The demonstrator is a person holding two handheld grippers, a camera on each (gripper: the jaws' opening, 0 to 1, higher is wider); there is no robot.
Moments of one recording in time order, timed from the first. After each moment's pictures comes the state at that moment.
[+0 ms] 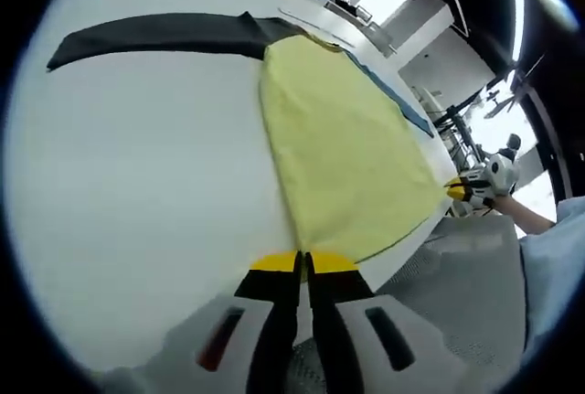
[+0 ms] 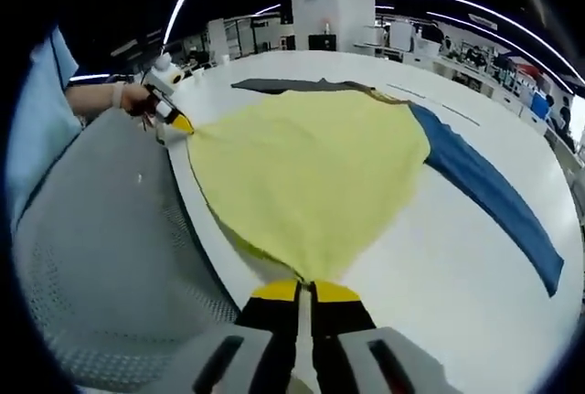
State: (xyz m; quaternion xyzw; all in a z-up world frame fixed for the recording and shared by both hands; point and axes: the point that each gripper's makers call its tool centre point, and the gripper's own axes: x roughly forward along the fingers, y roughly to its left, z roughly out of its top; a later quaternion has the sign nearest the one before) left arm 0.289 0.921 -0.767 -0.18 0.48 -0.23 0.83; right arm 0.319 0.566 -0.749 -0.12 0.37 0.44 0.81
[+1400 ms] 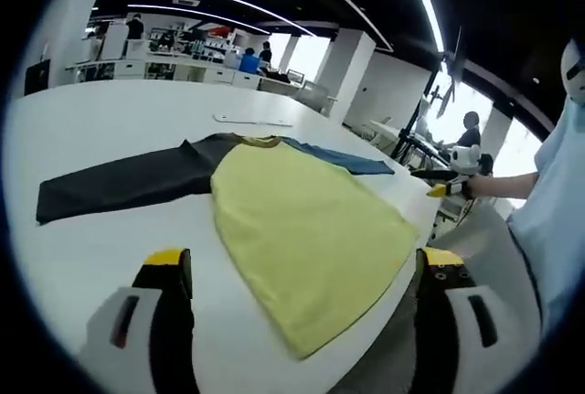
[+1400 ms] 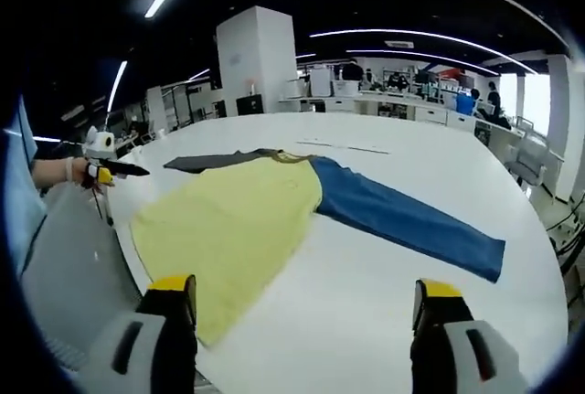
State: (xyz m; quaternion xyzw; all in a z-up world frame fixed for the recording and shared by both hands) left arm 0.343 0.910 -0.680 -0.10 0.26 -0.34 0.90; right arm 0.384 0.499 -0.694 -0.06 0.27 0.30 0.91
